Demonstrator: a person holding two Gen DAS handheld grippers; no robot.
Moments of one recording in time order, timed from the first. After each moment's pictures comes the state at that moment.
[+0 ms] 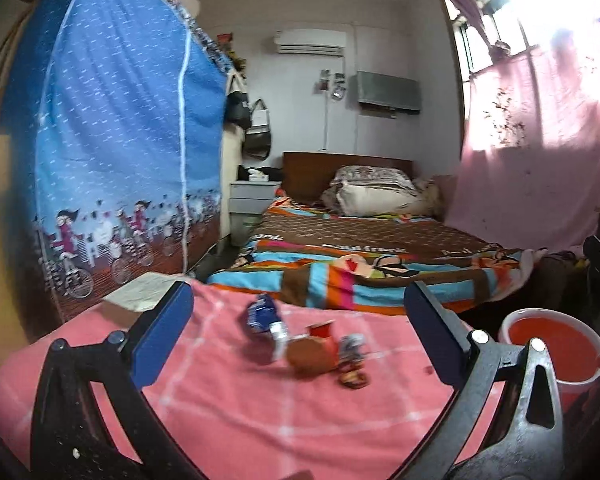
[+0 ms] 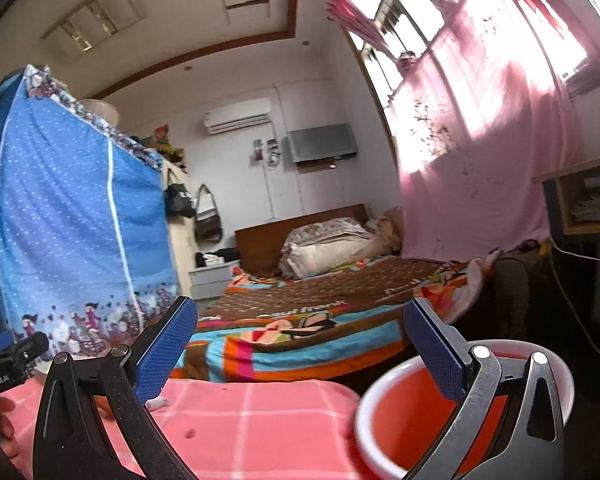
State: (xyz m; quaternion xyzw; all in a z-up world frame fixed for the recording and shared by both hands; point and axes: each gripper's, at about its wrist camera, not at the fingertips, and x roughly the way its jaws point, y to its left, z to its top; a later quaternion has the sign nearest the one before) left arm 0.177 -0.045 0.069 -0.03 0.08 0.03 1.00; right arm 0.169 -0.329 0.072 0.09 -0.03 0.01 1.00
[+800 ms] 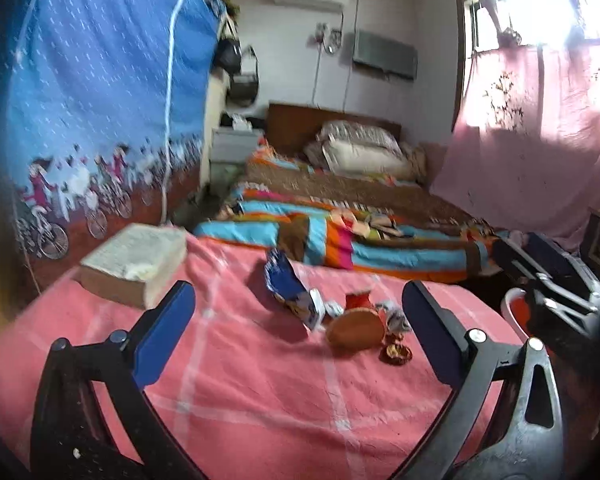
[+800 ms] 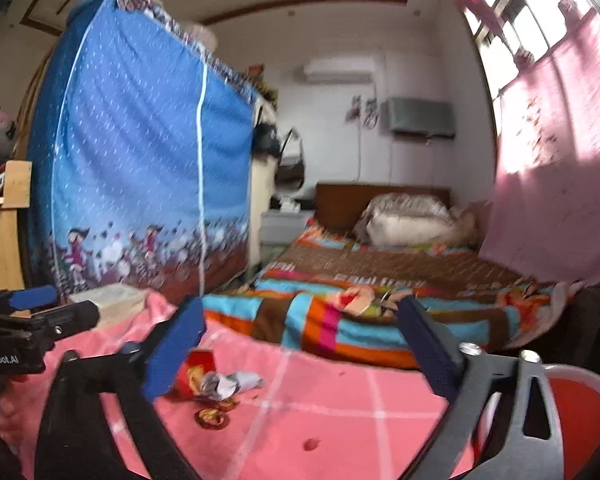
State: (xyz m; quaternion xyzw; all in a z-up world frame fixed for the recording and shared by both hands) left arm 0.229 0.005 0.048 -0.07 0.18 -0.03 0.98; right arm 0.250 -0.207 0.056 -0.03 0.08 0.14 0.99
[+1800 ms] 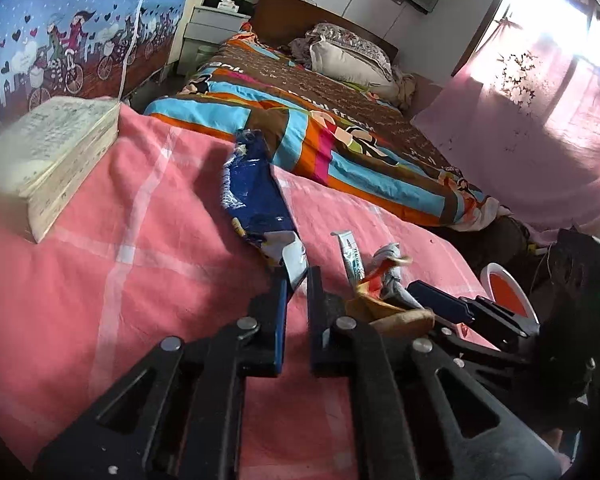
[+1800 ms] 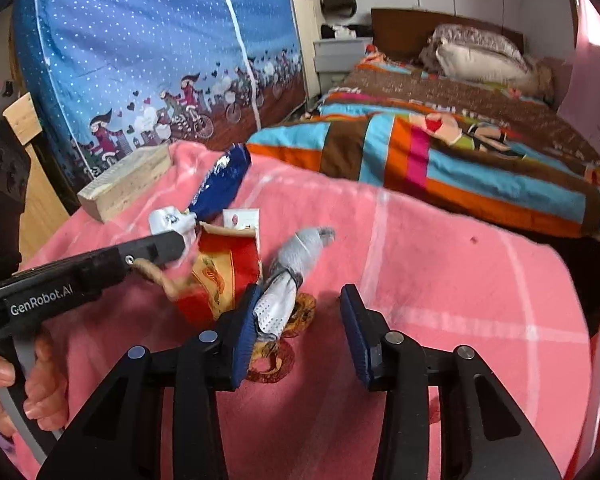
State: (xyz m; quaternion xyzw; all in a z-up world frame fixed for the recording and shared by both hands) left arm 0.310 0.015 0.001 -0.17 0.37 -0.11 0.91; right arm 0.331 -0.158 -0.002 -0.02 0.37 0.24 0.90
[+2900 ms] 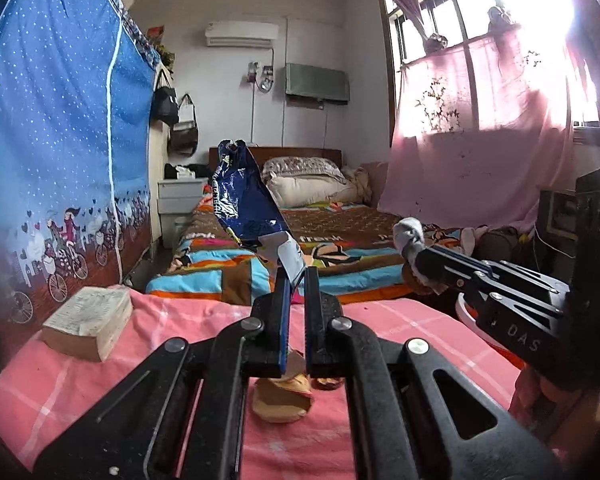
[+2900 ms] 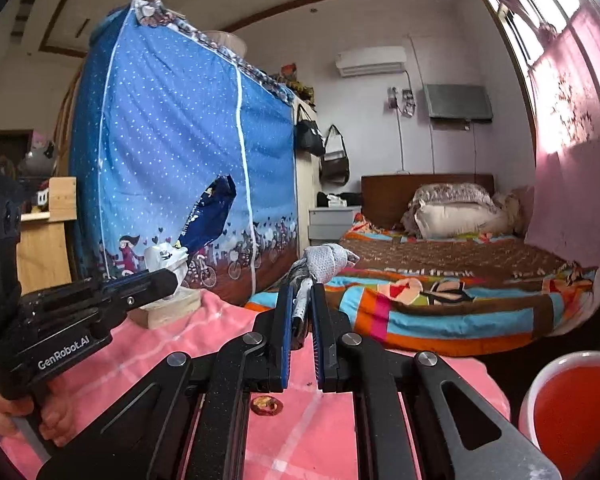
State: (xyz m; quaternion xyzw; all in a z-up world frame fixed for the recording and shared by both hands) left arm 0.209 -0.028 0.070 0.00 0.10 -0.13 0.99; right arm 0.228 -0.219 0.061 0.01 0.08 0.23 0.97
